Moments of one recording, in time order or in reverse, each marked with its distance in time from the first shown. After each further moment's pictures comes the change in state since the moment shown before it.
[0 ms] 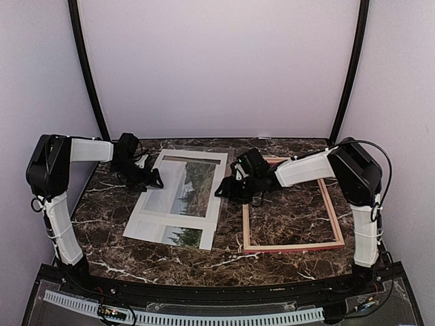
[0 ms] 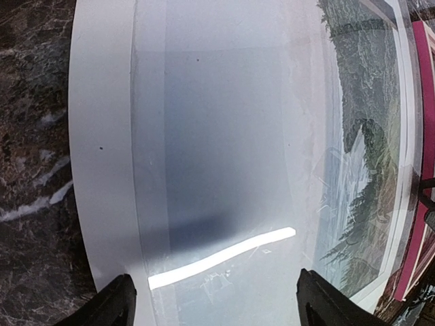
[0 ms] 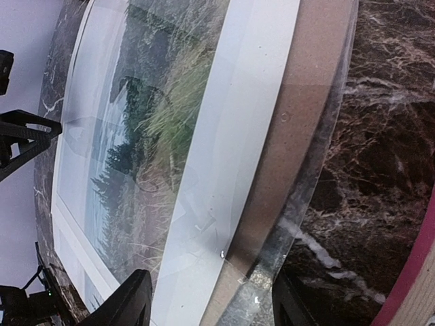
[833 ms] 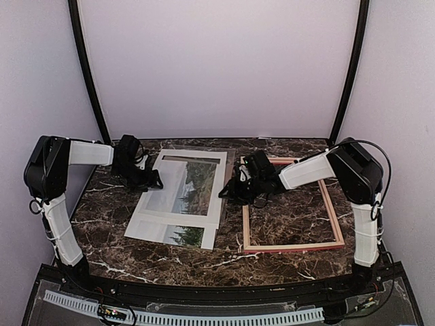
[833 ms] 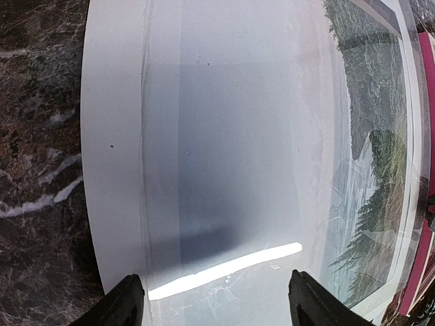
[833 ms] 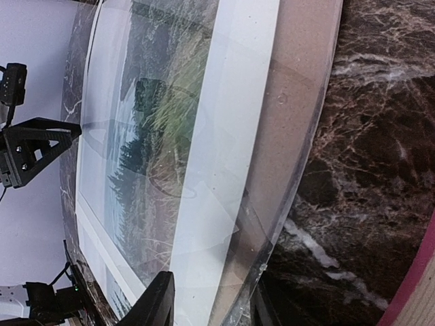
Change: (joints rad) left arm -0.025 -0.033 -0.069 0.095 -0.056 -0.054; right arm -0.032 0.000 -0.079 0.140 -0.122 0.085
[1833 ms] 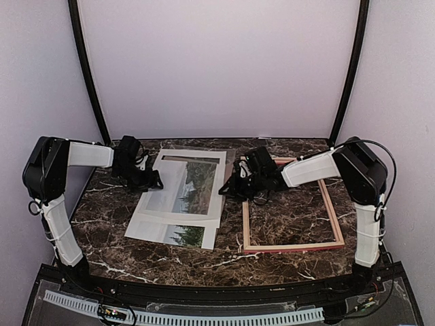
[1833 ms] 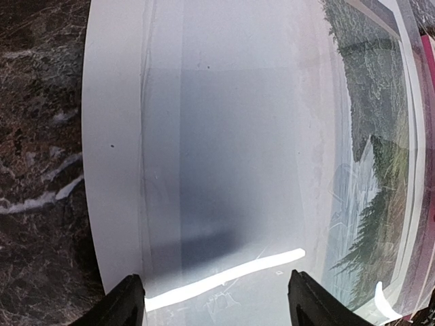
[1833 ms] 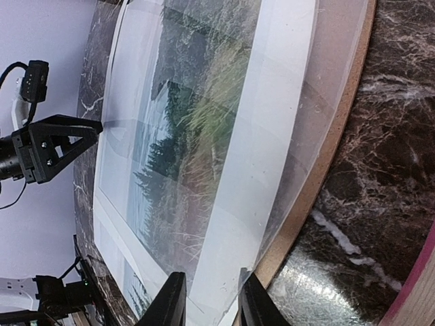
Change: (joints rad) left arm -0.013 -0.019 -0.030 0.035 -0.029 -0.013; right arm 0.000 -0.041 0.000 -0.008 -0.023 -0.011
